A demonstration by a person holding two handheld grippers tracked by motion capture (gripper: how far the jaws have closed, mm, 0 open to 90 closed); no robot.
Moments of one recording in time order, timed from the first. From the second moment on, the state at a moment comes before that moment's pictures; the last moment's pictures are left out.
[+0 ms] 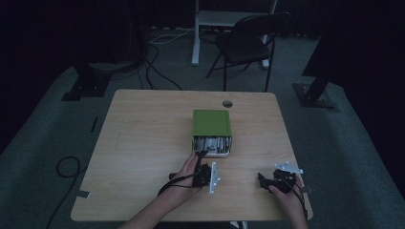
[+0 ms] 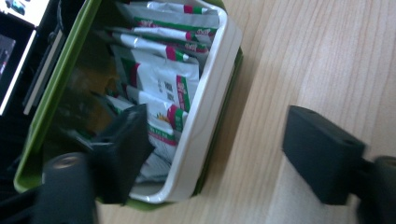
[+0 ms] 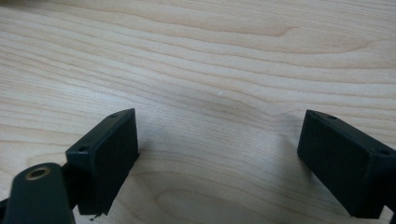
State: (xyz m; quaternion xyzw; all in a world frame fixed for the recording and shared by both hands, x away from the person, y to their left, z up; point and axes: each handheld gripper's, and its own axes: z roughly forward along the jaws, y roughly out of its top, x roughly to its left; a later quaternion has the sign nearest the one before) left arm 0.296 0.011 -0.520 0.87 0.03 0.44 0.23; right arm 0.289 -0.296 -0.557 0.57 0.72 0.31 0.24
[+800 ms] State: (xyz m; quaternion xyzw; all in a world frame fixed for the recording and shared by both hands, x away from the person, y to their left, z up) left arm 0.315 -0.004 -0.536 0.86 0.01 0.49 0.18; right arm 0.289 -0.296 -0.557 0.57 0.72 0.31 0.24
